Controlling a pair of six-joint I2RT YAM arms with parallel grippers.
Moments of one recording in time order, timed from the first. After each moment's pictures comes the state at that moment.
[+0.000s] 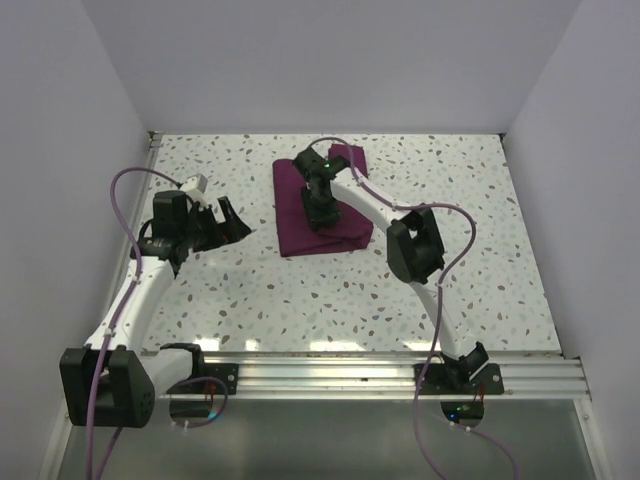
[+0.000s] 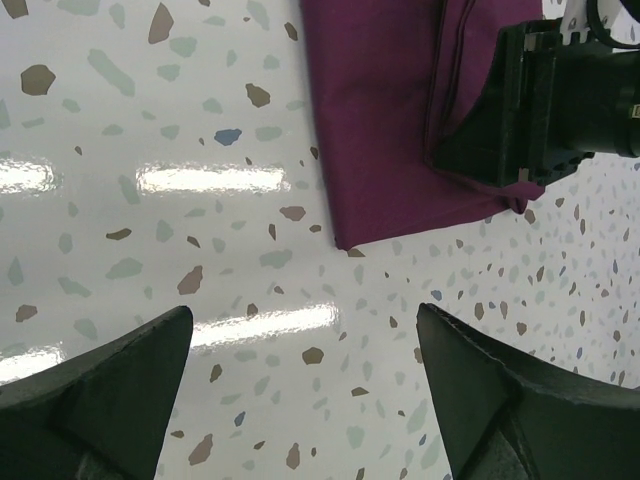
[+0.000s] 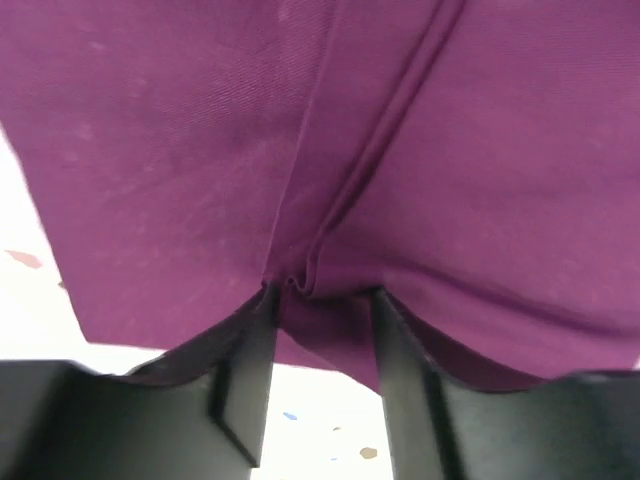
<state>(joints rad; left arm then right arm) -0.02 1.10 0.81 -0.40 0.36 -0.38 0.67 2.41 2.23 -1.06 0.10 0.42</state>
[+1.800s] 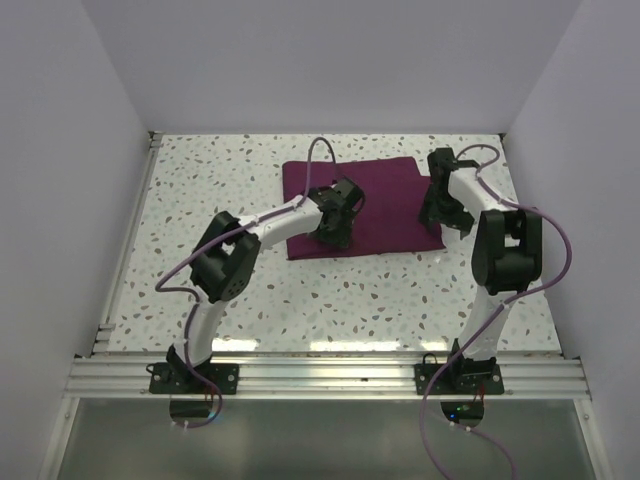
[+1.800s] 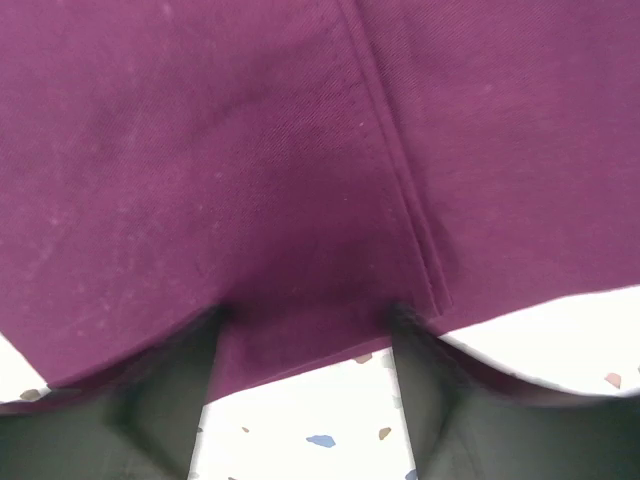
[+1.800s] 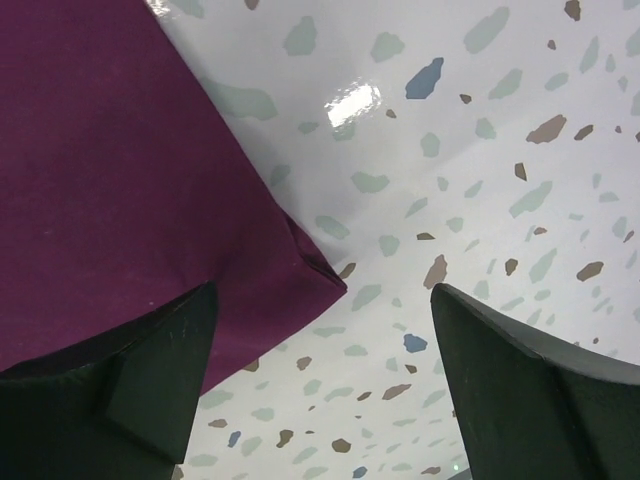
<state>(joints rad) -0.76 2.13 1.69 -0.68 -0.22 -0.47 0.08 1.94 1.48 -0.94 0.42 0.53</state>
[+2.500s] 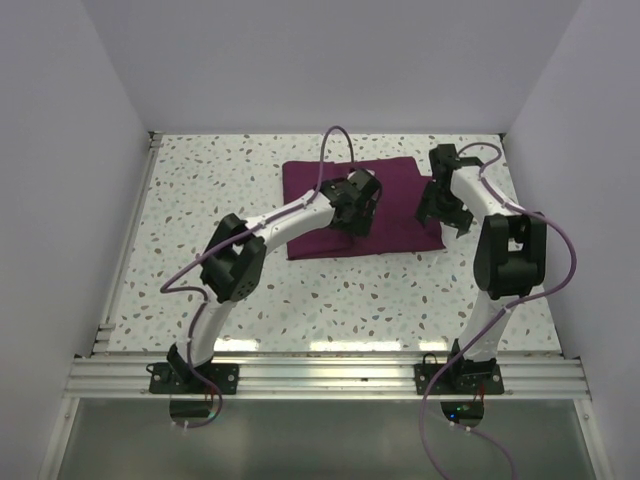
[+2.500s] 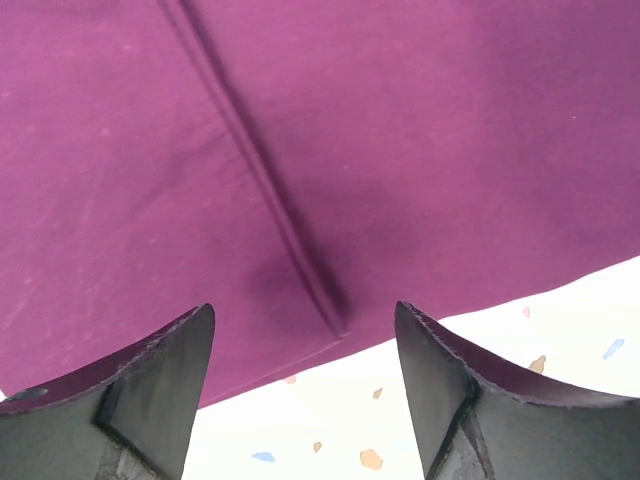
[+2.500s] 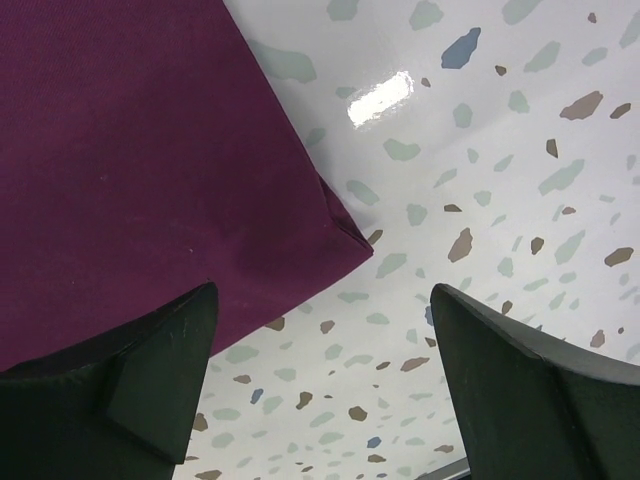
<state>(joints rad) -0.81 2.20 1.88 -0.73 -0.23 -0.47 0.08 1.91 1.50 -0.97 0.32 0.54</state>
